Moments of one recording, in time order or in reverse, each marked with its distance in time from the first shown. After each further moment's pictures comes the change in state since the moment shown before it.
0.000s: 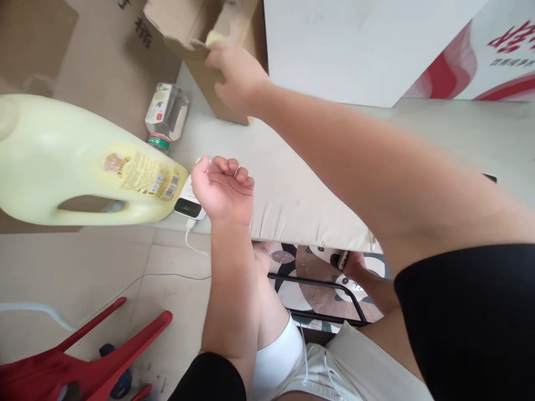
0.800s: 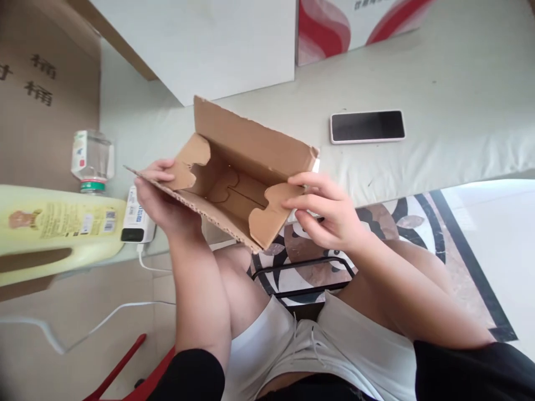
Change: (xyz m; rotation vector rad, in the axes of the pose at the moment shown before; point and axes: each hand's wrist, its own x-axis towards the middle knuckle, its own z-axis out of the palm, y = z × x) left_hand -0.008 -0.063 0.018 0.542 -0.369 0.764; right_hand -0.386 -0.104 -0.095 -0.236 0.453 0.020
